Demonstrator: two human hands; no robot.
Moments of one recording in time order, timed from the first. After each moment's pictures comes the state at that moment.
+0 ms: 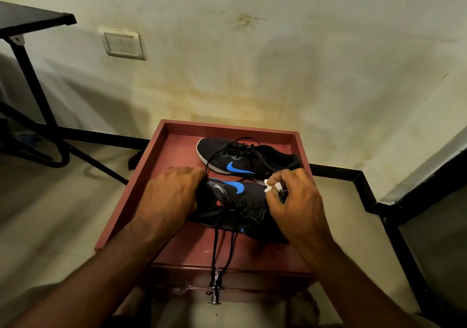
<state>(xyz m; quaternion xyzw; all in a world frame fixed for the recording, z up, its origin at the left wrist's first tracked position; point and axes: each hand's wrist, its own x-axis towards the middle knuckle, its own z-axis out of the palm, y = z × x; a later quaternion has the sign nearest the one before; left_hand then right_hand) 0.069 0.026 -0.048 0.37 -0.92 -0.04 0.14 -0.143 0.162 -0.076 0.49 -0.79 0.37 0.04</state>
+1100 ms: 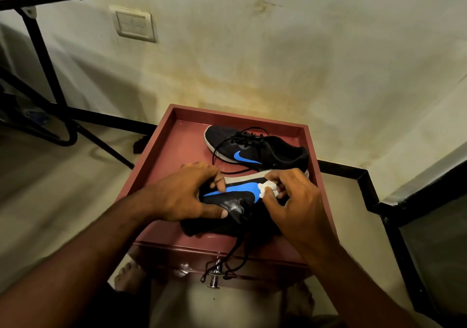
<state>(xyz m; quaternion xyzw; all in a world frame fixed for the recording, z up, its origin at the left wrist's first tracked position) 0.082 0.015 -0.050 0.25 -0.91 -0.34 0.04 -0.128 0.172 -0.078 0.57 -0.71 0.40 0.03</state>
